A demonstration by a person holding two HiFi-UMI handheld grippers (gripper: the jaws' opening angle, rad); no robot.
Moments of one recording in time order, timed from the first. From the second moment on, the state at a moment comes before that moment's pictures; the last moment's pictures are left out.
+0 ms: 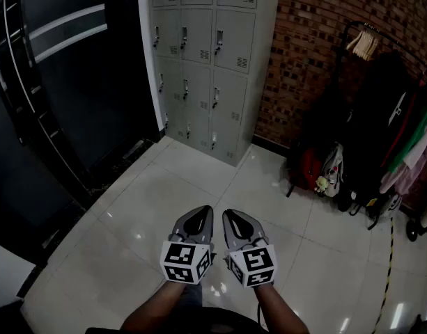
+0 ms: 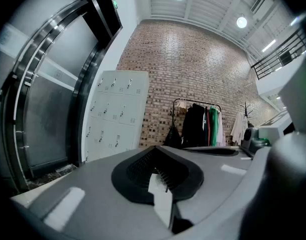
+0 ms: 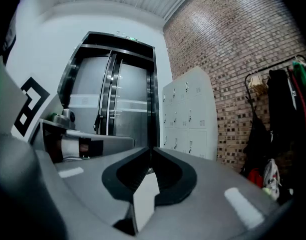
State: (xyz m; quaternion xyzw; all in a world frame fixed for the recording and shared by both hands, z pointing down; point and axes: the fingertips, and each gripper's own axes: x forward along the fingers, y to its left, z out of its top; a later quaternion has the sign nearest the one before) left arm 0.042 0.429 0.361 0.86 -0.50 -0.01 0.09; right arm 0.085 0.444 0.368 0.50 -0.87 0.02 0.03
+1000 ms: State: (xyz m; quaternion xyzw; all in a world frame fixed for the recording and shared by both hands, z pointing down) left arm -0.075 0.113 0.329 0.87 -0.49 -0.02 0.10; right arm -0.023 0.126 0.334 0.53 -0.84 0.02 0.04
